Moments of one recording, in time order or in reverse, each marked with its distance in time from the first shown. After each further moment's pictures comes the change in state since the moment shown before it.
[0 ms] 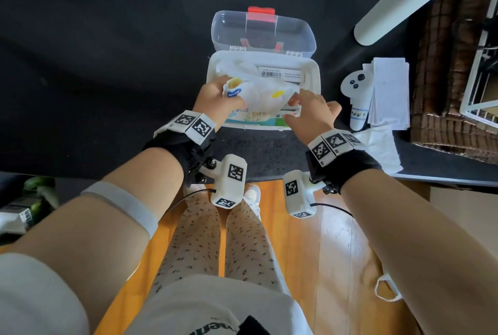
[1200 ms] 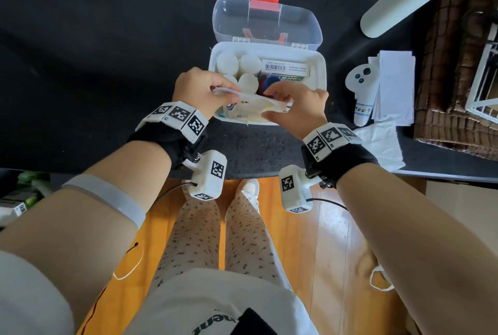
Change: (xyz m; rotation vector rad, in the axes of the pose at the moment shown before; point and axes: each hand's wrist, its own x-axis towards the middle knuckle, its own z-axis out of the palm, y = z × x) left_hand 0.008 -0.010 -0.028 0.572 0.054 0.267; right_hand 0.002 -0.017 0.008 0.154 -0.017 -0.174
